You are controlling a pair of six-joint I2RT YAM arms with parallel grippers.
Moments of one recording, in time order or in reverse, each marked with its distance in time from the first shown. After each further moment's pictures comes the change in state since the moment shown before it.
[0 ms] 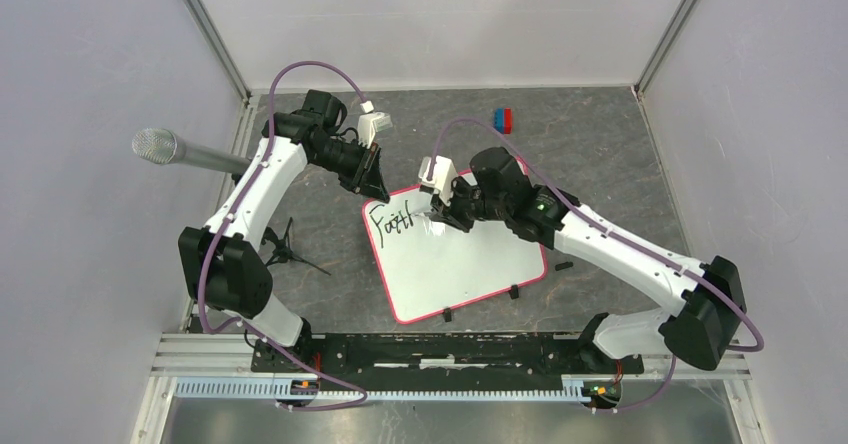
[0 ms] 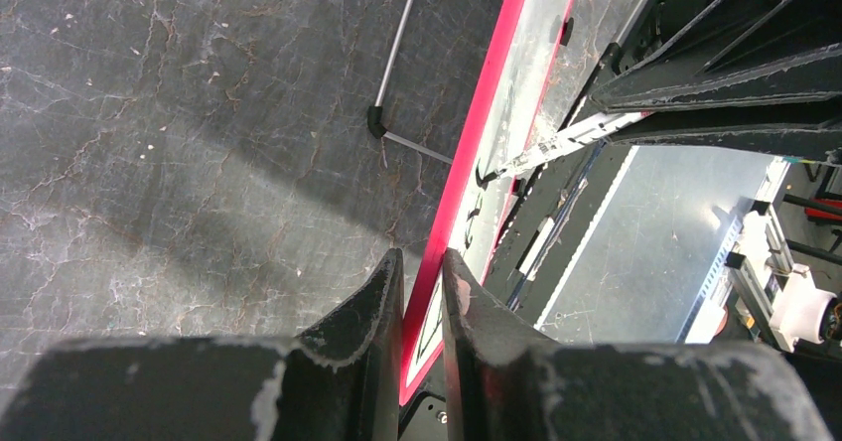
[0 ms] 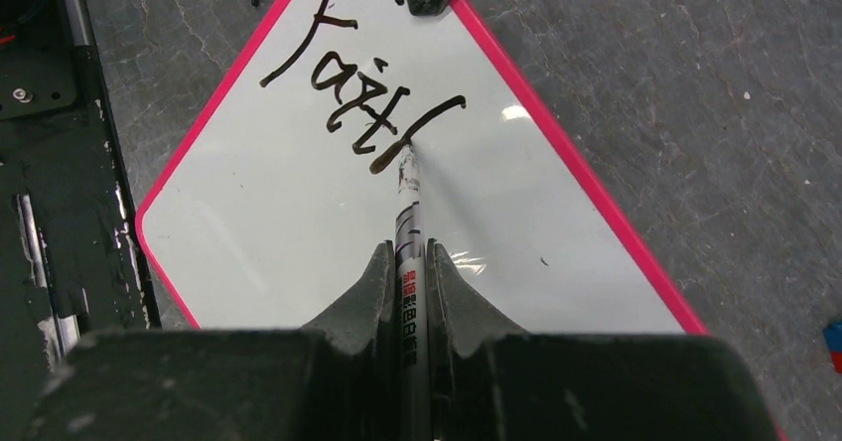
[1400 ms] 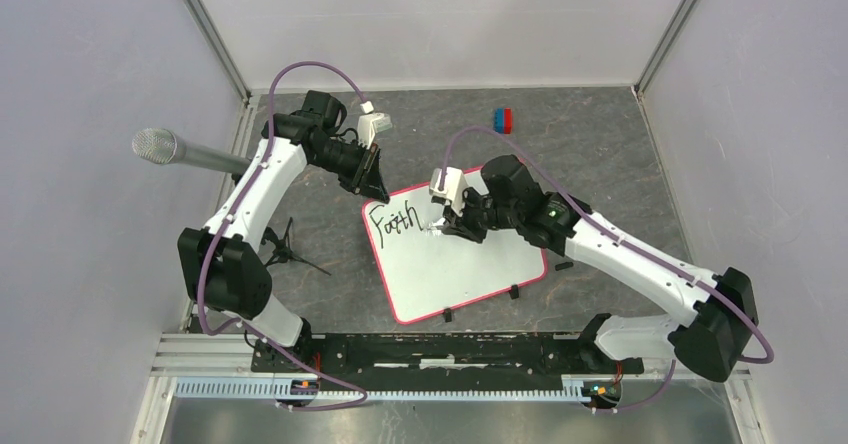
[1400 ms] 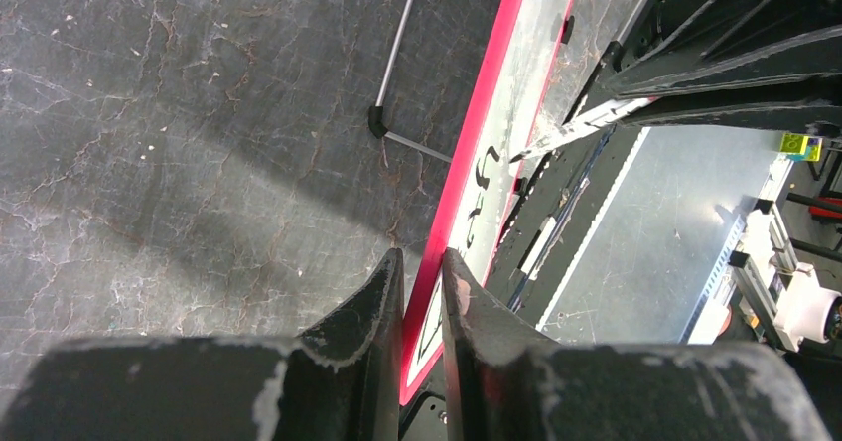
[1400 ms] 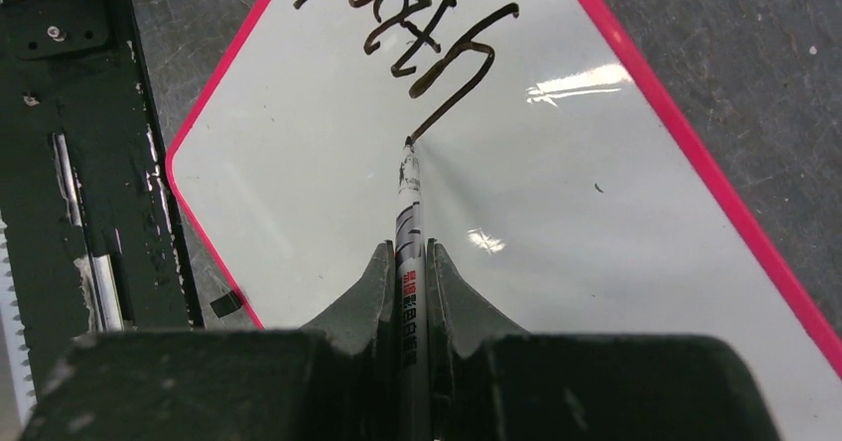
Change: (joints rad) left arm 0.000 -0.006 -0.008 0.003 0.000 0.006; right arm -0.026 -0.062 -0.072 -0.068 -0.057 -0.013
